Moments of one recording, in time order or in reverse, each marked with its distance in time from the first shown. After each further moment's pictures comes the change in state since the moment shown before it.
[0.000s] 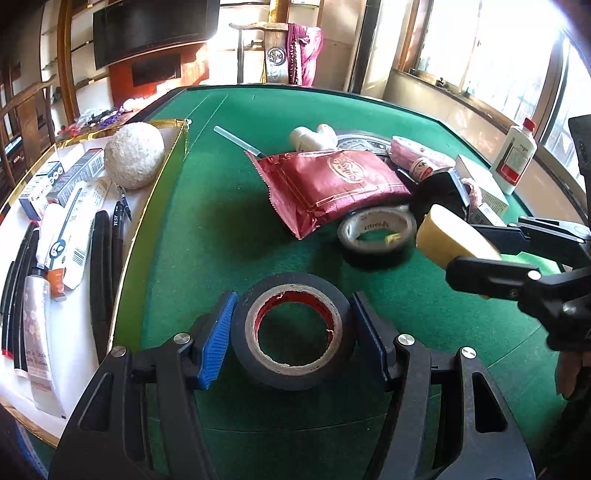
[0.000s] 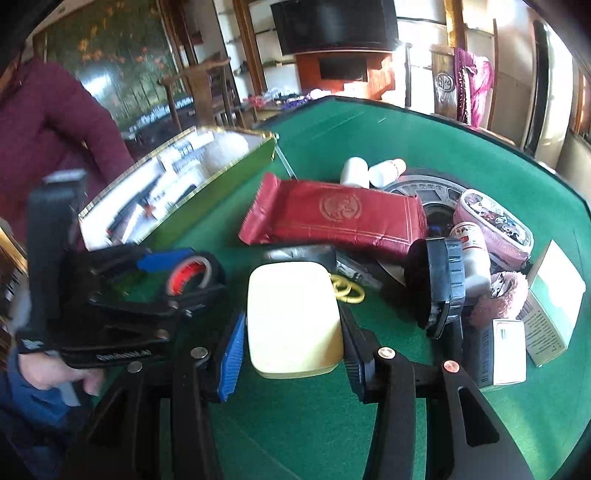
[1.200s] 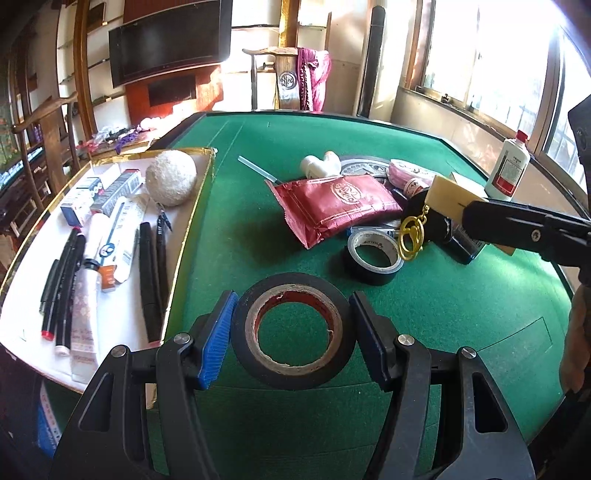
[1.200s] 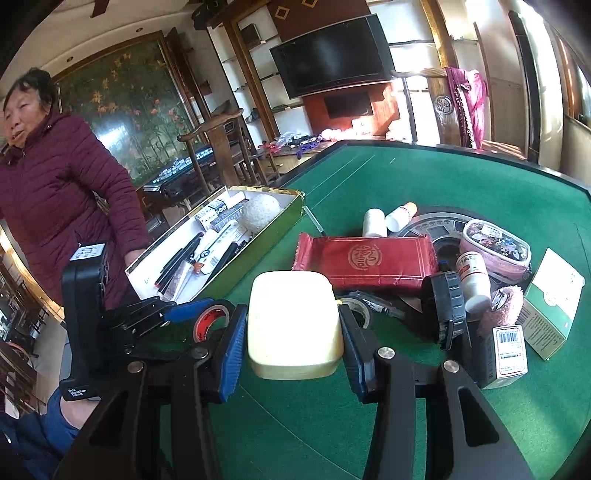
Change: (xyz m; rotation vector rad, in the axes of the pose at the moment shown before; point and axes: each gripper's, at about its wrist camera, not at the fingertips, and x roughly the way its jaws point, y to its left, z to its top) left arm -0.050 -0.005 -0.011 0.005 -0.089 0.068; right arm -0.047 0.013 0.011 0.076 -0.169 0.107
